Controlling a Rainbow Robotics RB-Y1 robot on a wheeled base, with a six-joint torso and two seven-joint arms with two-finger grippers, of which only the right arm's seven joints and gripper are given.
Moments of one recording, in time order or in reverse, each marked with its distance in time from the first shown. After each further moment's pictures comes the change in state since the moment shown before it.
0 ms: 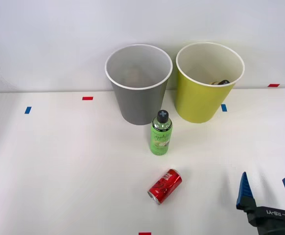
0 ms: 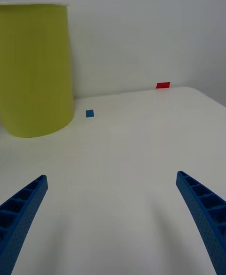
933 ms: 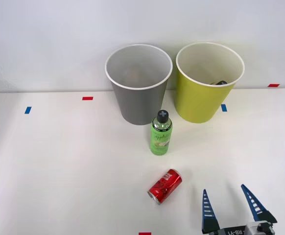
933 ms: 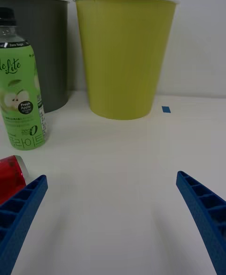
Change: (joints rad) arm 0.042 -0.061 0.177 0.092 0.129 -0.186 0.086
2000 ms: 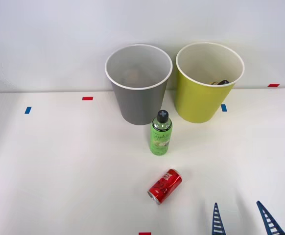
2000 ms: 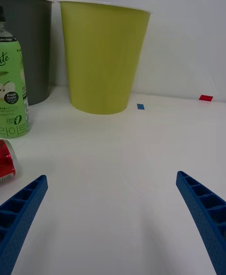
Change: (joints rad) arm 0.122 0.012 0.017 0.000 -0.147 -0.090 0.204
